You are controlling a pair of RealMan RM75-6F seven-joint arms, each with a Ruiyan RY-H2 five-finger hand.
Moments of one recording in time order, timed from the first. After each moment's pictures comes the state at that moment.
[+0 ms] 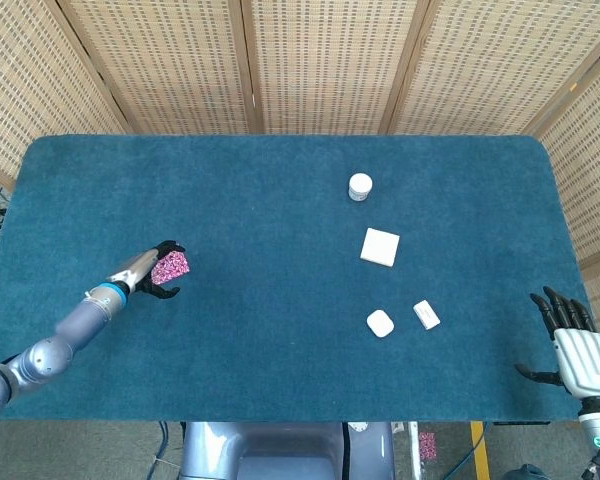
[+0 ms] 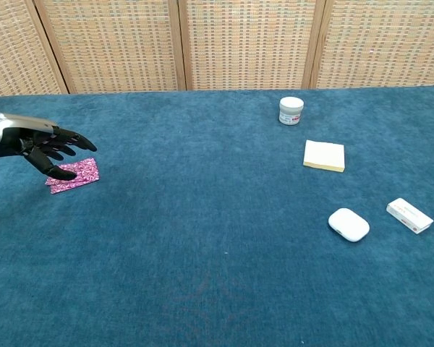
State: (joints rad) left arm -0.67 -1.34 -0.41 -1.35 0.63 0.28 0.16; right arm 0.12 -1.09 0.05 -1.56 -1.40 1.31 0.04
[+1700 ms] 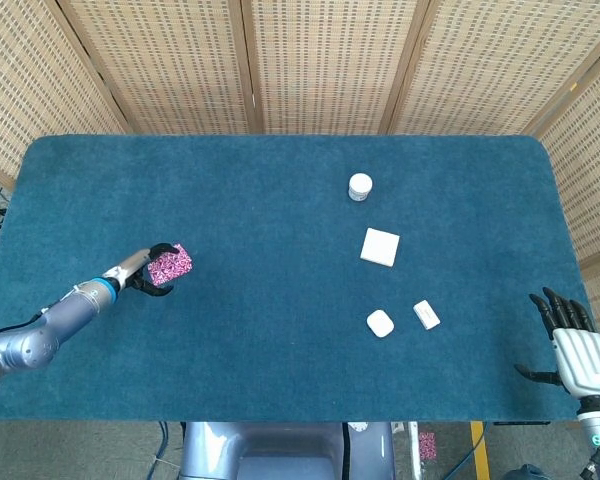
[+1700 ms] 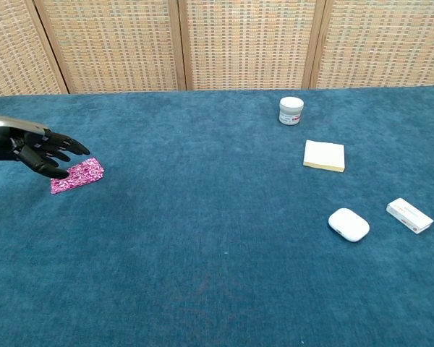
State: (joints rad) left arm -0.64 -1.36 -0.49 -1.21 1.03 0.07 -0.28; right arm 0.13 -1.10 0.05 -1.55 -1.39 1.30 0.03
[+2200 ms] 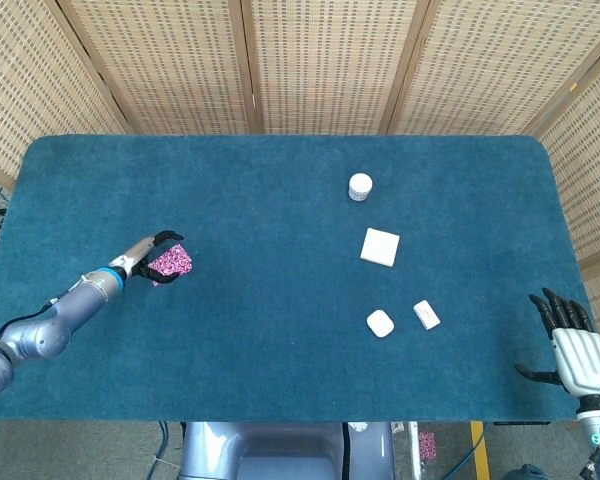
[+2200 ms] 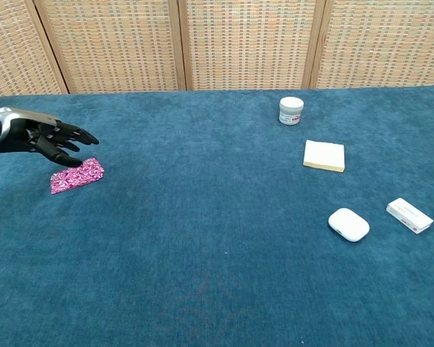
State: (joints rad) left arm -0.70 -1.44 -0.50 -1.10 1.05 0.08 -0.32; right arm 0.13 -1.11 0.05 -1.54 -1.38 1.28 0.02
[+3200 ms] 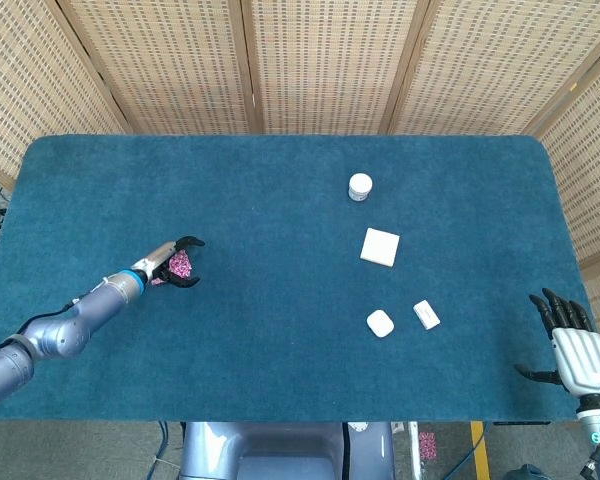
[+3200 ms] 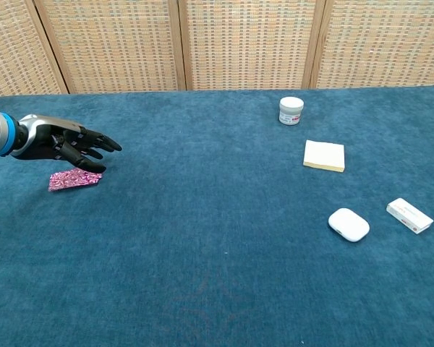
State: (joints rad) left arm -0.75 -1.46 -0.46 -1.12 1.05 0.08 -0.40; right arm 0.13 -1.10 0.05 -1.54 -1.38 1.27 0.03
